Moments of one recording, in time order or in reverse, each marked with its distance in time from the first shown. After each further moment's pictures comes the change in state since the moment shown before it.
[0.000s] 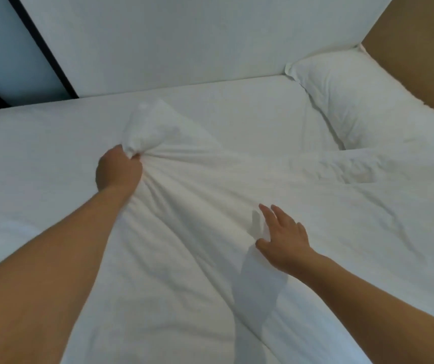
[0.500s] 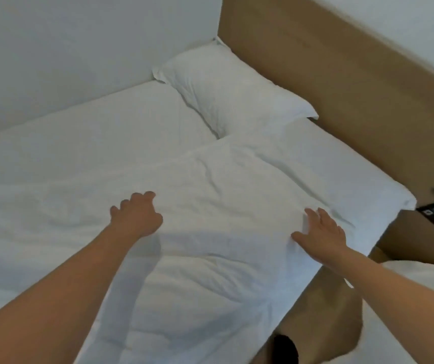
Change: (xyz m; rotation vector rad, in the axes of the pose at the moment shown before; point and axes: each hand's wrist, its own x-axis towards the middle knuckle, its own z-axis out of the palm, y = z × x) left_hand -0.234 0.268 0.158 0.686 -0.717 0.488; right_hand -0.122 0.376 -0.091 0.224 0.147 0.608
